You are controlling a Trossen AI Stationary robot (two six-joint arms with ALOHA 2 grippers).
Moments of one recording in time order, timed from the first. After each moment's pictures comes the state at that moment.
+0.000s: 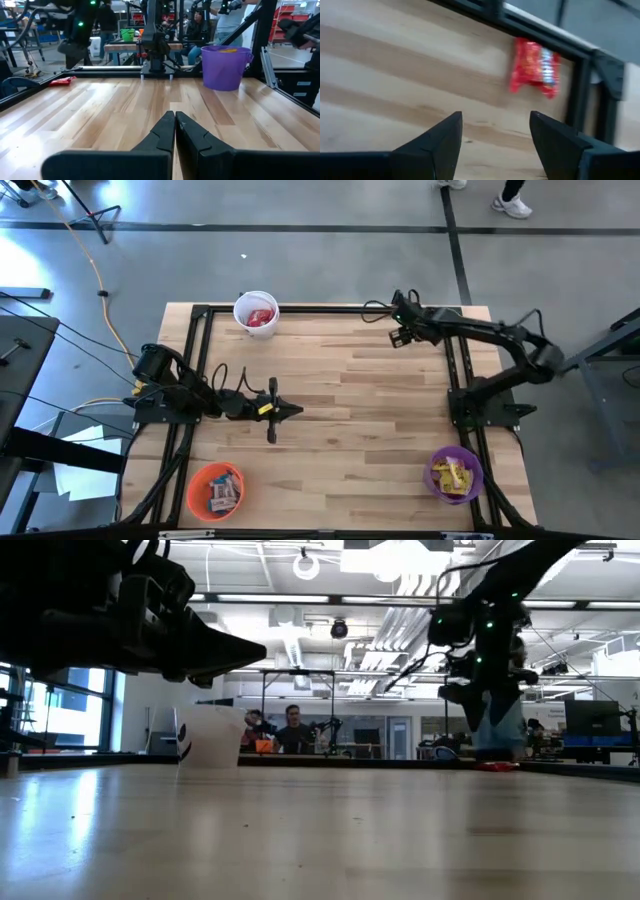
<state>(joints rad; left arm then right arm) -0.25 1.77 0.25 1.52 -0.30 0.01 -0.69 1.40 0.86 -0.70 0.45 0.47</state>
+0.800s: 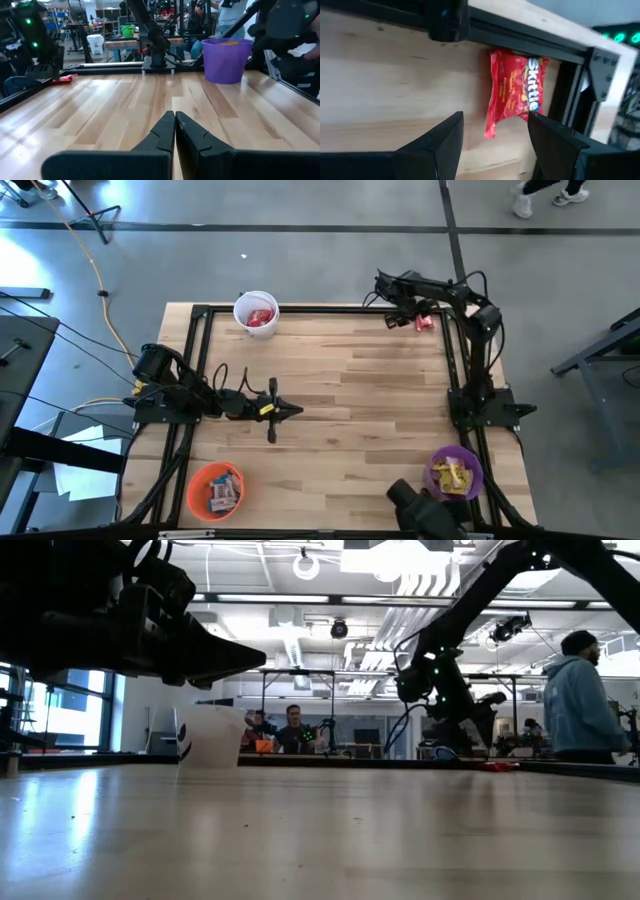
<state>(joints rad) -0.25 1.77 0.25 1.49 -0.30 0.03 -0.89 2.02 1.43 -1.13 0.46 0.50</state>
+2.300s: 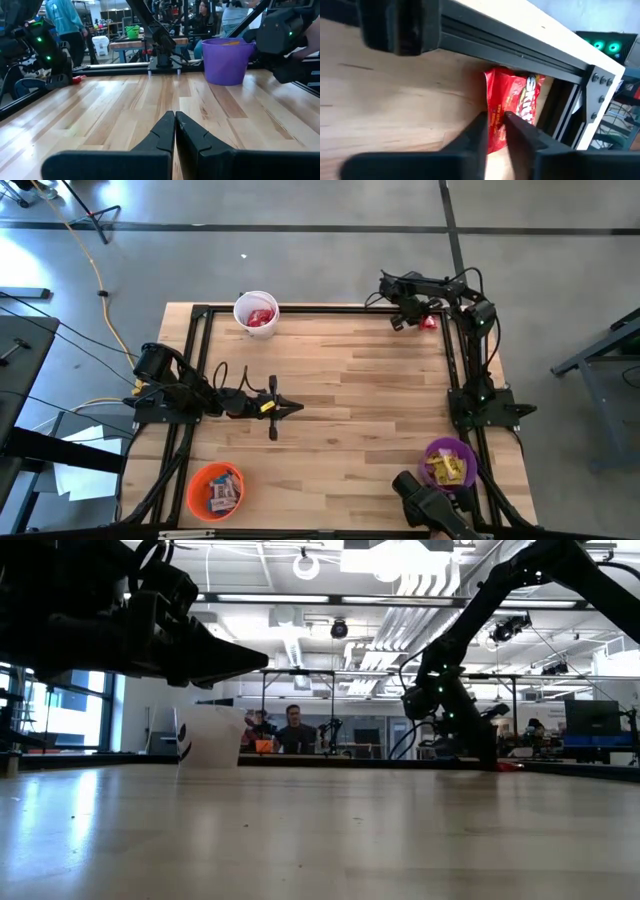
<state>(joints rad) -0.23 1.77 0.25 1.49 -0.30 0.06 -0.96 2.11 1.42 -1.10 0.51 0.36</state>
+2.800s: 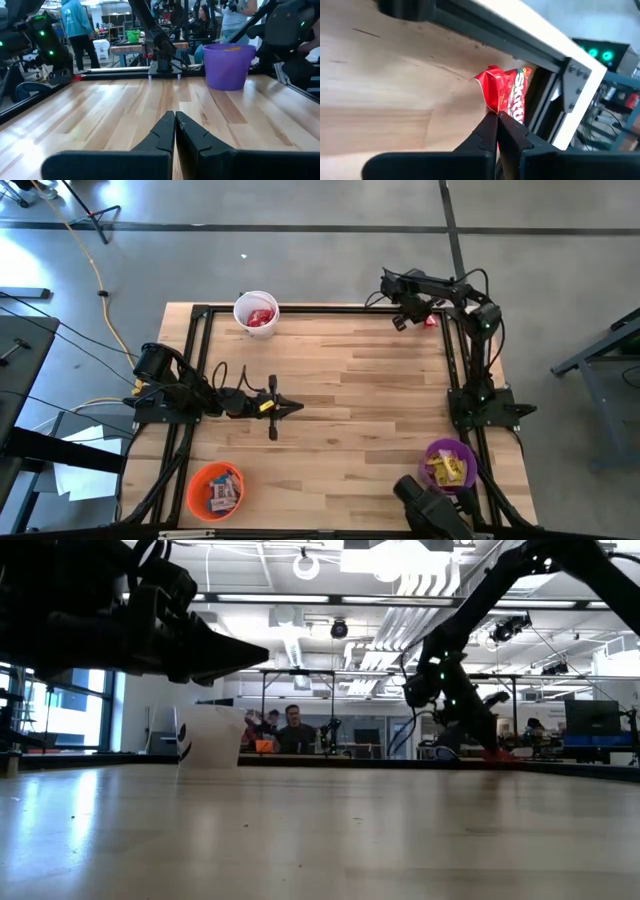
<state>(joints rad) -0.23 1.77 0.25 1.51 -0.30 0.06 -0.95 2.05 1.42 -1.17 0.51 0.30</state>
